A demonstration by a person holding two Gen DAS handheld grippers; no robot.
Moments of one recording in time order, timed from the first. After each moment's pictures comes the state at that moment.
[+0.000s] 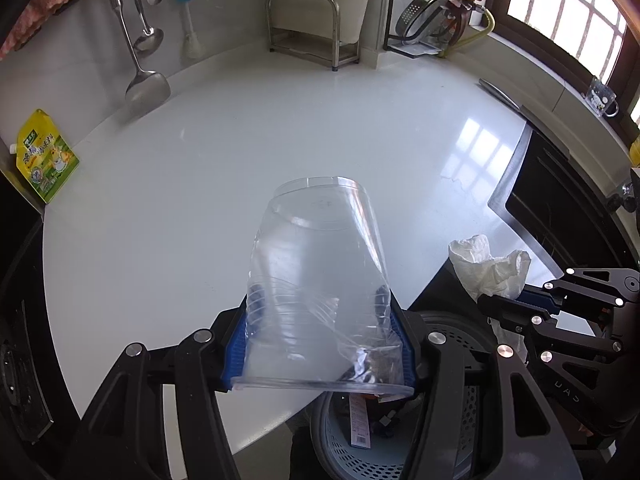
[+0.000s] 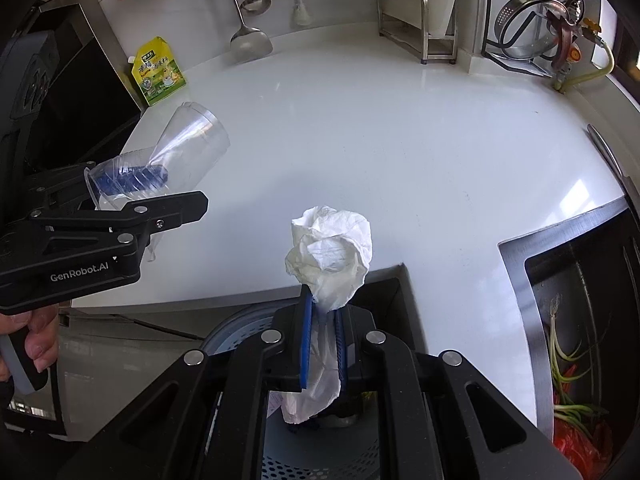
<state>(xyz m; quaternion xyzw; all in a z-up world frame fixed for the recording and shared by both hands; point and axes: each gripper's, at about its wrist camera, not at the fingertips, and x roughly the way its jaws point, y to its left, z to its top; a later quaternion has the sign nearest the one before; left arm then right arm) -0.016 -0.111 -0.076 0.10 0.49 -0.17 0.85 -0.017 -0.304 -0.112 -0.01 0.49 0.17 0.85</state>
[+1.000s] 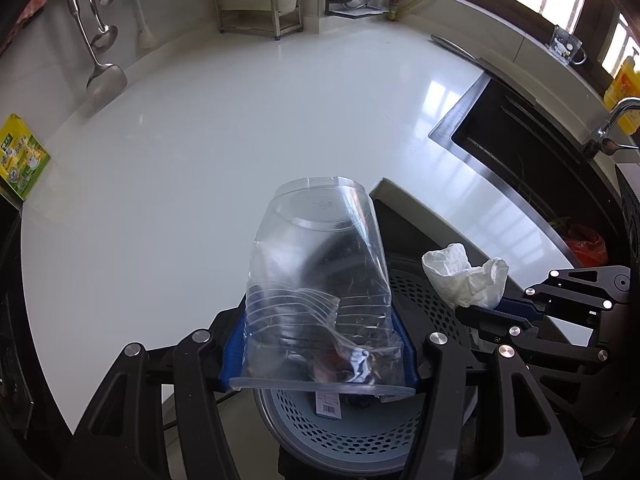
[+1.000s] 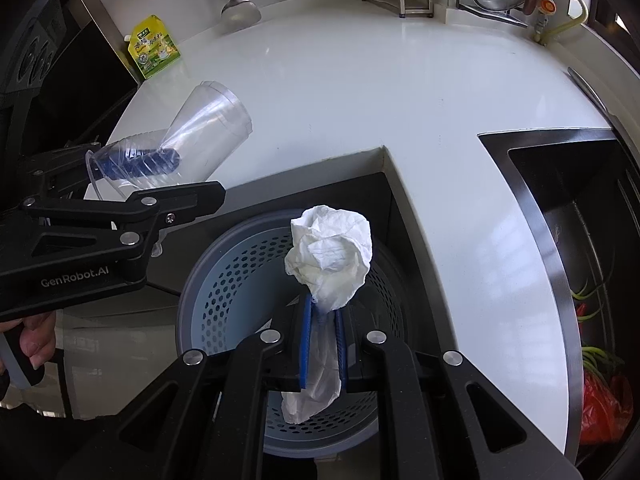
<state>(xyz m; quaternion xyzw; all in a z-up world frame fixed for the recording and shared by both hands) -0.075 -0.152 -0.106 0.13 0.51 -0.21 0.82 -0.081 -0.326 -0.147 0.01 0.53 0.16 0.84</state>
